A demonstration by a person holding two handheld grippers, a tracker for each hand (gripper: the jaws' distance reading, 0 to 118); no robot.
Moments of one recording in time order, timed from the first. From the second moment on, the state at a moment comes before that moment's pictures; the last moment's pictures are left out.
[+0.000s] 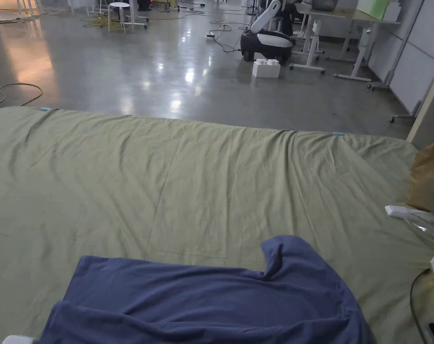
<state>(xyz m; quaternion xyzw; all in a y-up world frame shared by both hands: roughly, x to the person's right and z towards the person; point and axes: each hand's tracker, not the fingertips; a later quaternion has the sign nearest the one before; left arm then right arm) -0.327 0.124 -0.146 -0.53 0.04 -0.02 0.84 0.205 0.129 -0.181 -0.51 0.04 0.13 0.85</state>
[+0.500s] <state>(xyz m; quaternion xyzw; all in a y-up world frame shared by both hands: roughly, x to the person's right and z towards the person) -0.289 0.217 -0.174 -0.26 0.06 -0.01 0.96 0.158 0.236 -0.198 -0.19 -0.02 0.05 0.98</state>
